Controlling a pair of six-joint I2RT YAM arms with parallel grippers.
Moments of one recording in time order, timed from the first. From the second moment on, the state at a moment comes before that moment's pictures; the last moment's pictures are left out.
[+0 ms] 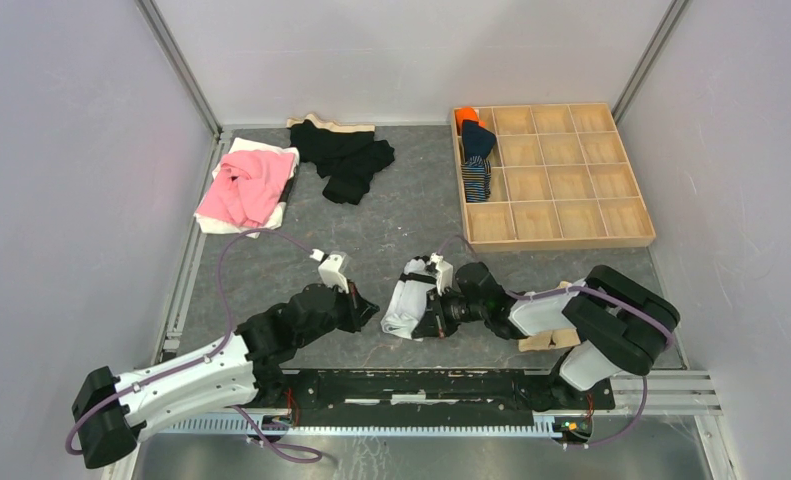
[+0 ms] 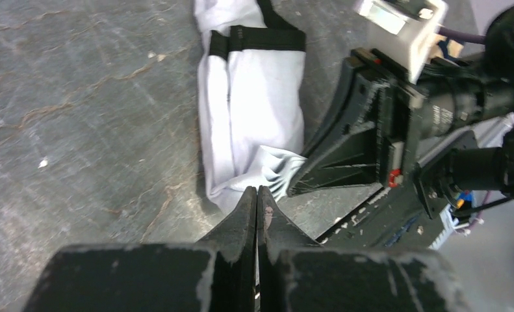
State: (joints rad) left arm -0.99 0.68 0.33 -0.15 -0.20 -0.73; right arm 0.85 1.53 0.36 0.54 -0.50 0.54
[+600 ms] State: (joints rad) left arm -1.12 0.84 0.29 0.14 0.03 -0.60; right arm 0.76 1.59 0.37 0.53 -0.60 0.73
